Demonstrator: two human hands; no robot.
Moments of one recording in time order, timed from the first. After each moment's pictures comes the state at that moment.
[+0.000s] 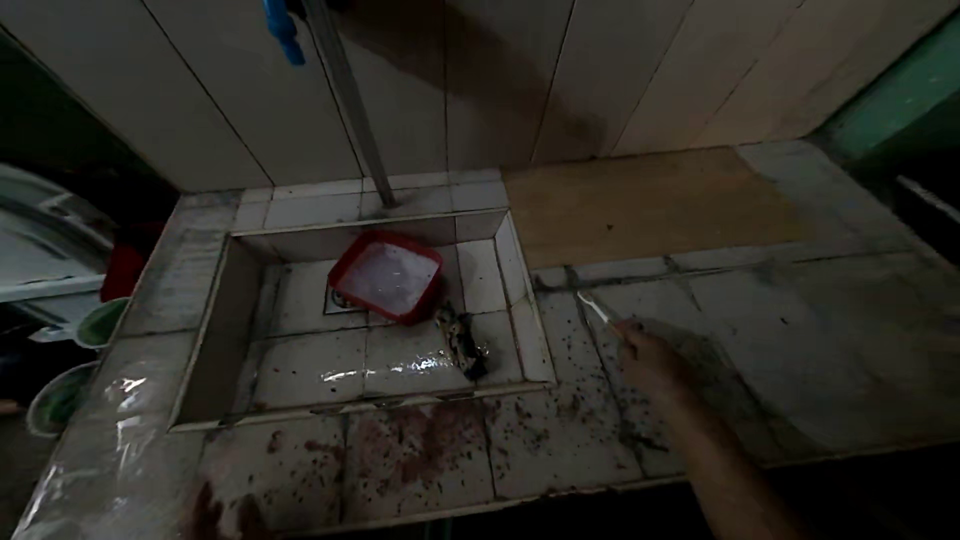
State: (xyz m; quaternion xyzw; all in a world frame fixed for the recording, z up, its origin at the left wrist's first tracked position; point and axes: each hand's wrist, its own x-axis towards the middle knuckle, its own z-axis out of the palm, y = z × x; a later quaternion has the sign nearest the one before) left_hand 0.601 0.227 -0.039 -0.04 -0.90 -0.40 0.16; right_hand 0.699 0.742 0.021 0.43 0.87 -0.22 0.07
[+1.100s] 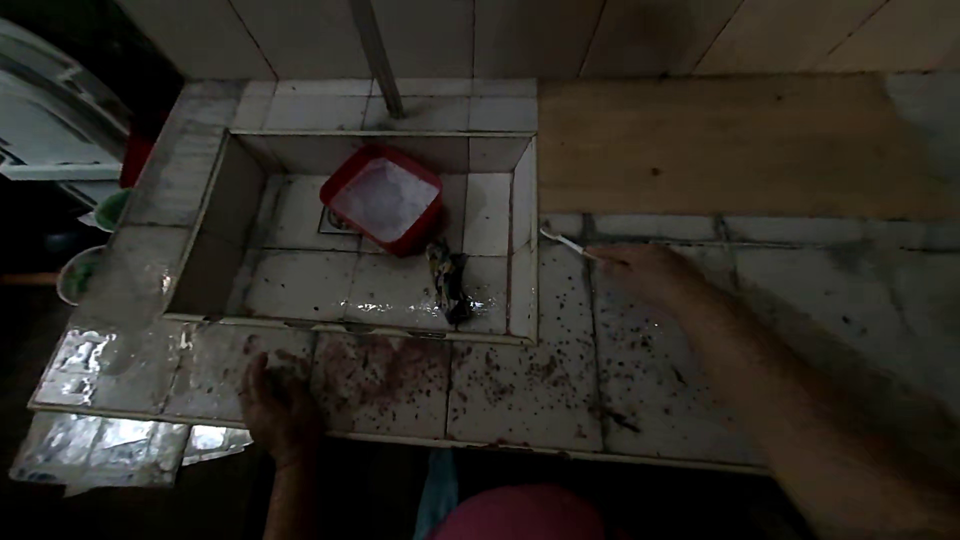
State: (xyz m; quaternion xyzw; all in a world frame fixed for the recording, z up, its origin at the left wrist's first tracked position) left_hand 0.620 0.329 -0.052 0.10 -0.95 -0.27 0.11; right_hand 0.637 0.823 0.030 0.19 0.94 -0.21 0.17
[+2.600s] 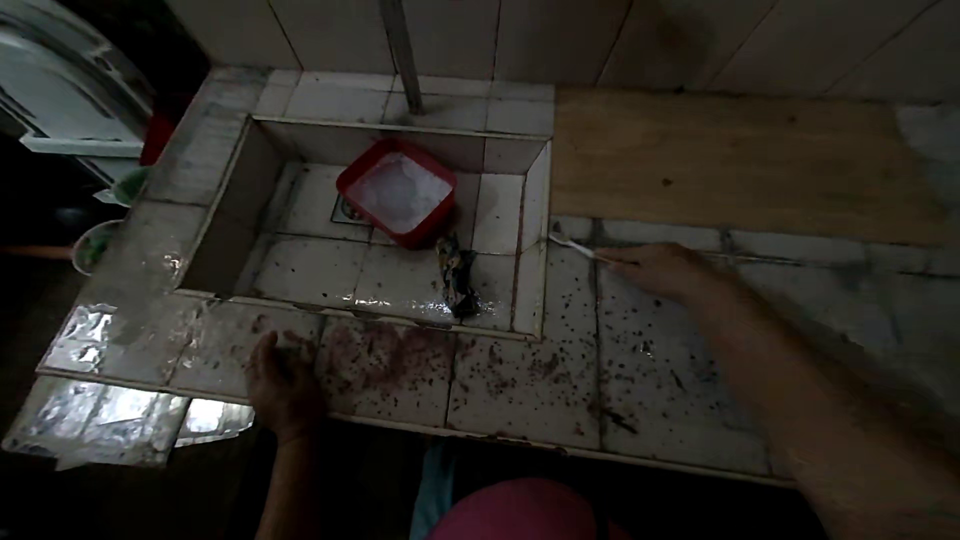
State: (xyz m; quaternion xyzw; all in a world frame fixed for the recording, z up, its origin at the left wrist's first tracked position) left_hand 0.616 0.326 -0.057 0.10 -0.95 -0.27 0.13; right_hand 0.626 0.837 0.036 0.16 0.95 -0.17 0.21
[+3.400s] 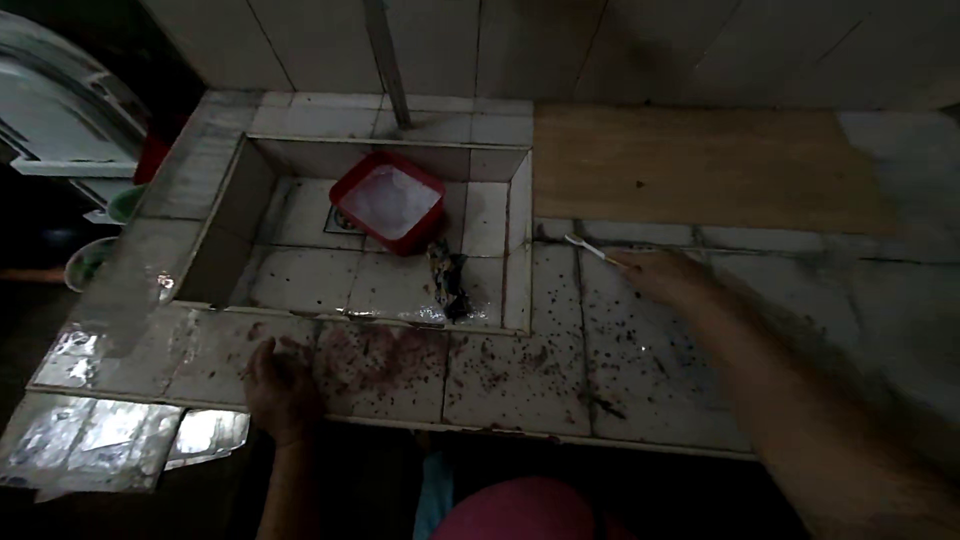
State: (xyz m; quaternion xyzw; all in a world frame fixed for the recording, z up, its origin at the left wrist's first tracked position) left_hand 0.617 0.325 -0.059 0.10 -0.95 -0.26 0.13; right_hand 0.658 0.842 0.031 0.24 0.94 -0.14 0.18
